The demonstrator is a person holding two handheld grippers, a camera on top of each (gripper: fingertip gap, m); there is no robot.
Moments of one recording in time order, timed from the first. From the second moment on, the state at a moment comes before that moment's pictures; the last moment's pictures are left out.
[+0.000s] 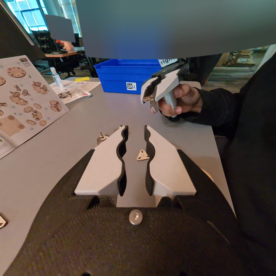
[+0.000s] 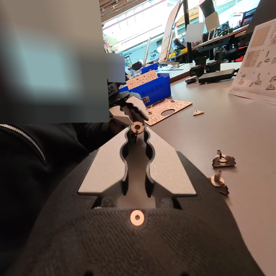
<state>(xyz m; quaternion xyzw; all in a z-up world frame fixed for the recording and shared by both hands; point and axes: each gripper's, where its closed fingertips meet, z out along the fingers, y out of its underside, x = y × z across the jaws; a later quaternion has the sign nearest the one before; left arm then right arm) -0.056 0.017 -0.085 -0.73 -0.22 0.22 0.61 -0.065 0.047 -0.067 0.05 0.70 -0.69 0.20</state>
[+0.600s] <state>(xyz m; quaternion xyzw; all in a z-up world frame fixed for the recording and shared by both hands) -0.049 0.032 -0.101 -0.75 -0.22 0.13 0.61 -0.057 0.032 -0.103 -0.06 0.78 -0.62 -0.02</state>
